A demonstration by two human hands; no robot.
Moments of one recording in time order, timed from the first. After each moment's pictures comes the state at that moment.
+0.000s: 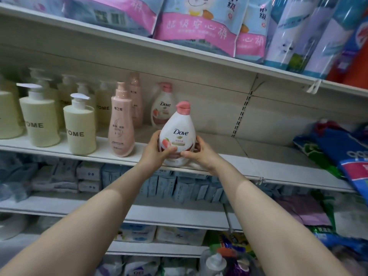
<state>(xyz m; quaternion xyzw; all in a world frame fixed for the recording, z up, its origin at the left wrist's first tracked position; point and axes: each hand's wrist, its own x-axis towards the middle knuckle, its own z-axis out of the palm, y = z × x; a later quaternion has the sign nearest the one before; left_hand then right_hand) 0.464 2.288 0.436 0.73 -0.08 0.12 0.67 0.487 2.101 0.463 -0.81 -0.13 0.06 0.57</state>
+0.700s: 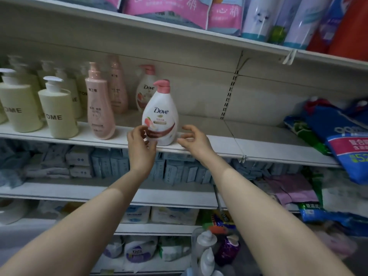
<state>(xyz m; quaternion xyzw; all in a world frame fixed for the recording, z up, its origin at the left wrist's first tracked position) 0.426 2.235 0.409 0.77 0.04 0.31 0.55 0.456 2.061 0.448 -0.86 -0.09 -0.04 0.51</state>
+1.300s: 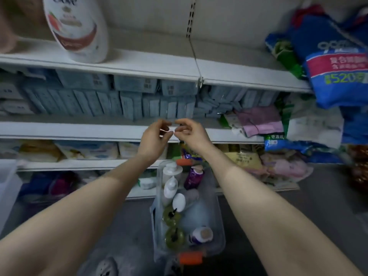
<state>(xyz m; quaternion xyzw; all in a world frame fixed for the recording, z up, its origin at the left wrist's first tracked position) 0.360 2.047 0.276 0.86 -0.06 0.07 0.50 0.370 1.892 0.300 -0.85 -0.03 0.06 0.52</state>
